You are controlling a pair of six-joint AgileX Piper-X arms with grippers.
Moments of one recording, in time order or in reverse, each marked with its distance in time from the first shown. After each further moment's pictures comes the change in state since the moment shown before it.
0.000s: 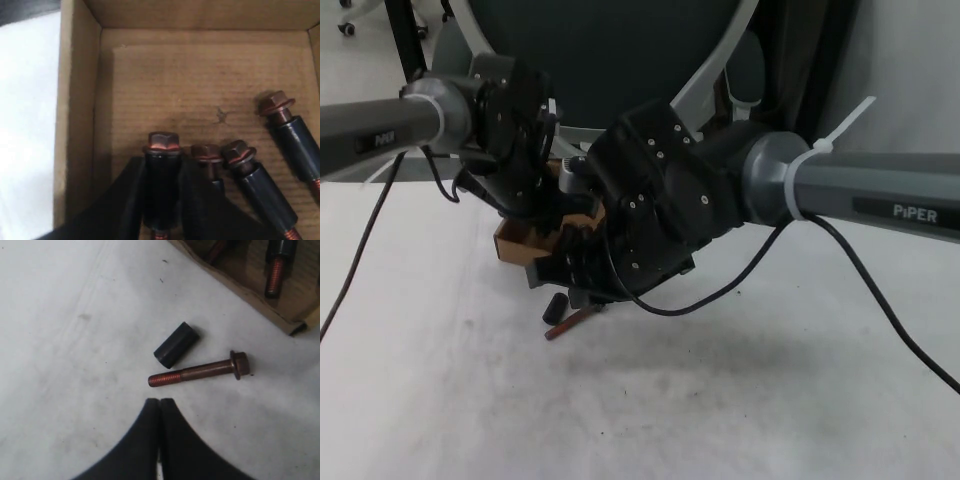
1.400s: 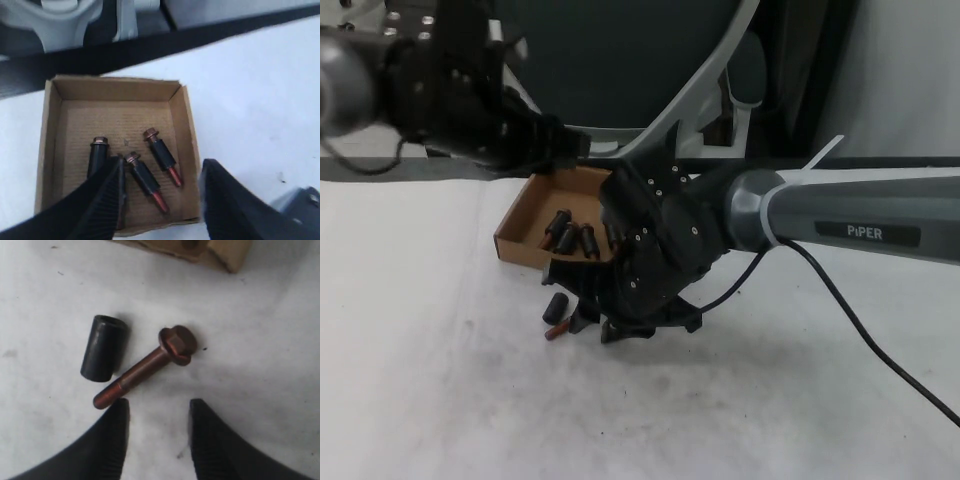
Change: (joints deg) left arm 0.6 -25.3 22.0 -15.5 11.0 -4.1; right arm -2.0 6.4 -0.1 -1.3 -2.1 21.4
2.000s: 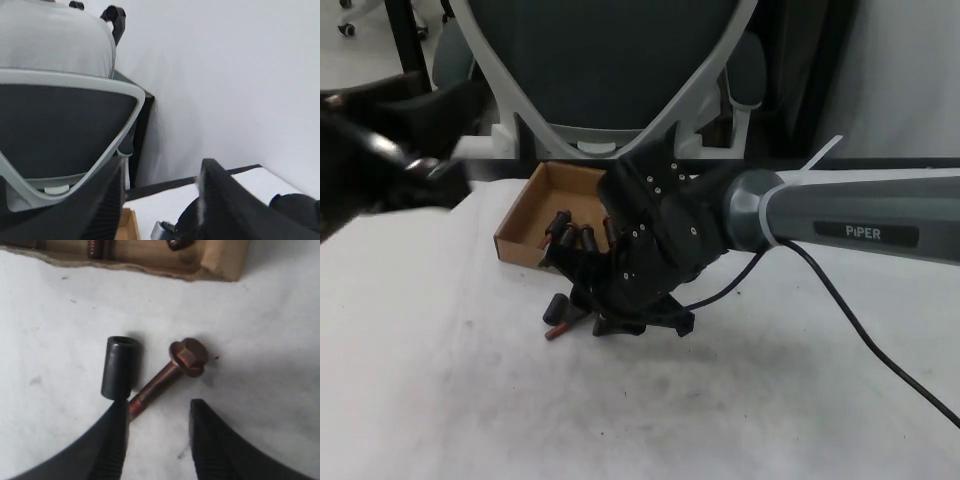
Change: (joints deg) left arm 0.0 -53.4 47.5 -42.1 -1.2 -8.2; right arm 0.0 0.0 -0.1 -3.0 -0.1 8.7
